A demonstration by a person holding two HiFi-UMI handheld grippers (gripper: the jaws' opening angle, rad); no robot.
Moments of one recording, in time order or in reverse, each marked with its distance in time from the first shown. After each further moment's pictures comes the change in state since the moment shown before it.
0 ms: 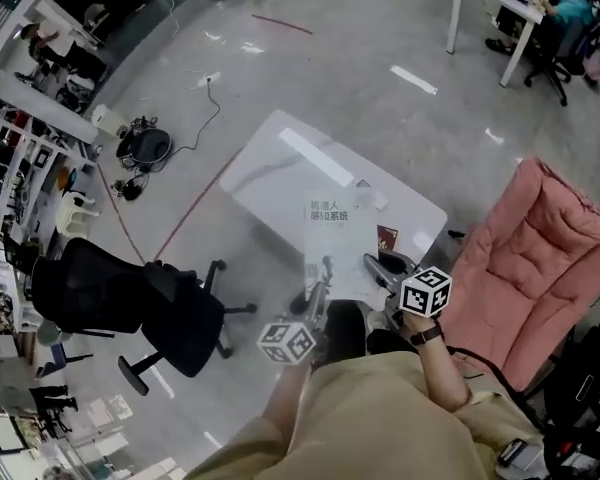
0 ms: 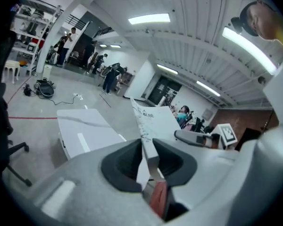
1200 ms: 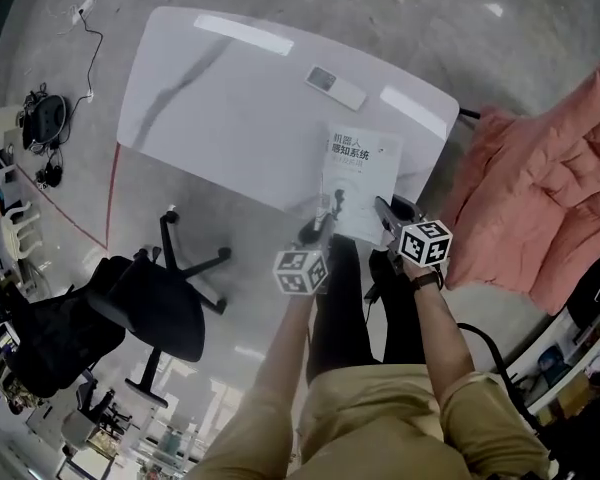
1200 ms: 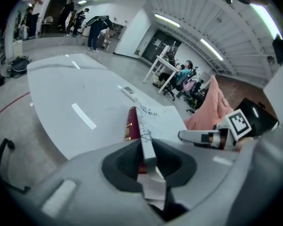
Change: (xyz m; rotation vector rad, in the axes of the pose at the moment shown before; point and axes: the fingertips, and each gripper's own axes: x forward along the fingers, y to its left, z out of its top) left arm 0.241 0.198 -0.263 0.067 0.533 -0.079; right arm 0.060 -0.329 -0.254 0.298 0.100 -0.514
